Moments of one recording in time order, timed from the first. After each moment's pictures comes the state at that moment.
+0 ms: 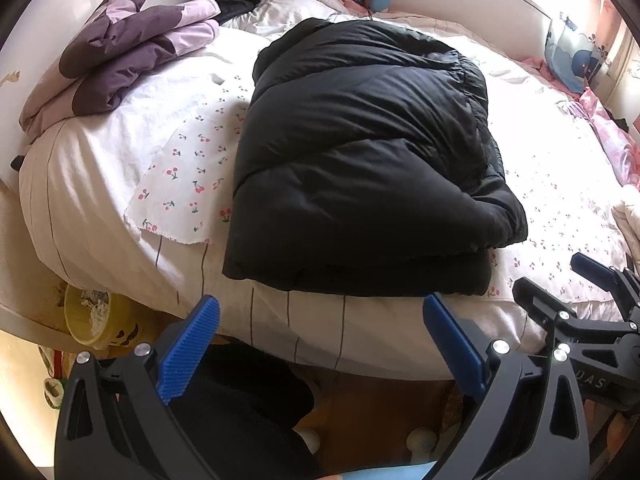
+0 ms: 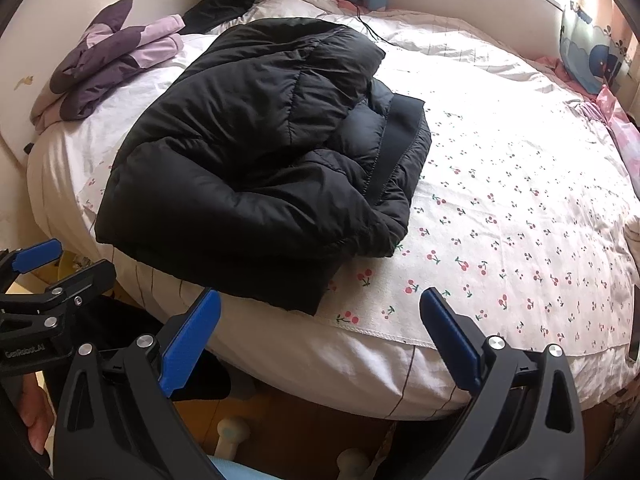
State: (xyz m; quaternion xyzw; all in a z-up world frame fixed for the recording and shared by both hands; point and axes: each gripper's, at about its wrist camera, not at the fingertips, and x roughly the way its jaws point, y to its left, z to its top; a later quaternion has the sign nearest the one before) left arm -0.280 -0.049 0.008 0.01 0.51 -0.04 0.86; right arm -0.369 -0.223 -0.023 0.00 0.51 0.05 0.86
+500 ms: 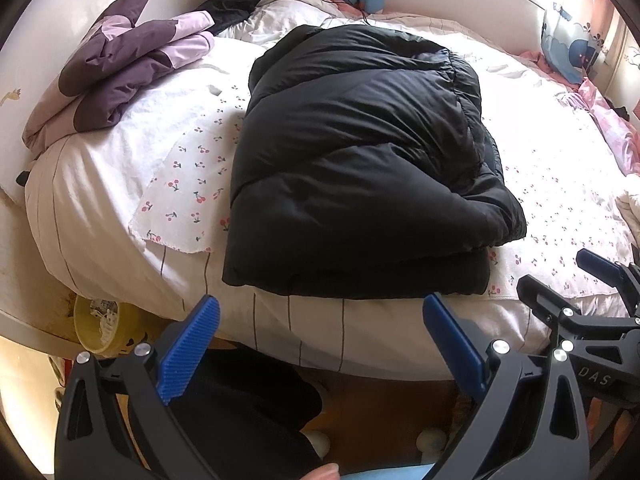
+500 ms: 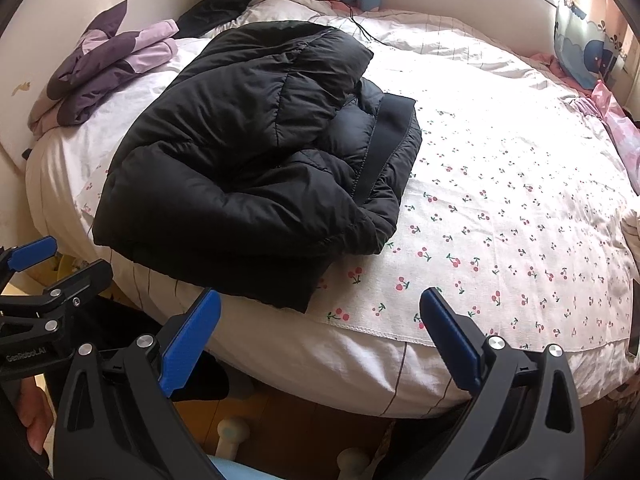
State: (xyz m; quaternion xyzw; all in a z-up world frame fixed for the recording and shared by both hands) left arm -0.280 -0.056 0.013 0.03 0.50 -0.03 0.86; right arm -0.372 -0.226 -0.020 0.00 0.51 0.04 0.86
